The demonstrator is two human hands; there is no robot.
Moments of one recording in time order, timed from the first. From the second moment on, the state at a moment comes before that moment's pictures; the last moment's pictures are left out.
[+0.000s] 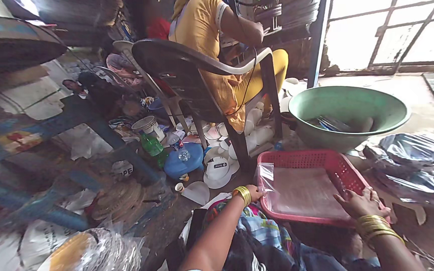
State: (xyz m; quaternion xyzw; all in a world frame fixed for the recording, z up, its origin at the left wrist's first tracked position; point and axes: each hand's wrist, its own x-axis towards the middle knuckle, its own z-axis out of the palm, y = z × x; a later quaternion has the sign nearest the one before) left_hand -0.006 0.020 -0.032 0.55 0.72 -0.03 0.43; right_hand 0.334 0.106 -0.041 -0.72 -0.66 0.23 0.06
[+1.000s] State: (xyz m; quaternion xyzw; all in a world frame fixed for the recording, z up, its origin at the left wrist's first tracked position) left_hand -0.004 0.020 -0.029 0.55 0.71 -0.04 0.43; right_hand 0.334 0.108 -0.043 -0.72 -0.66 0.23 0.07
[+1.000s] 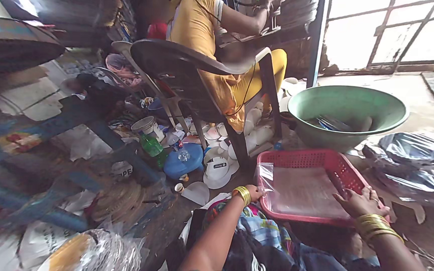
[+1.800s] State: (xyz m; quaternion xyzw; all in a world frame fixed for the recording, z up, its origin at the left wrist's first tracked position) left_hand -0.005 0.020 -0.032 0.55 0.72 -0.04 0.43; right_hand 0.334 0.109 -0.042 -0.72 -0.65 0.23 0.06
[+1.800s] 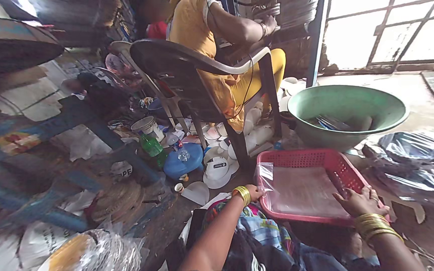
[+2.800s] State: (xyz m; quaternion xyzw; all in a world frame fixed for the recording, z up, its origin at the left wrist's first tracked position) left_hand -0.005 0.019 -0.030 0.55 0.72 -0.04 0.43; right_hand 0.333 0.107 -0.041 -0.72 -0.66 0.23 0.07
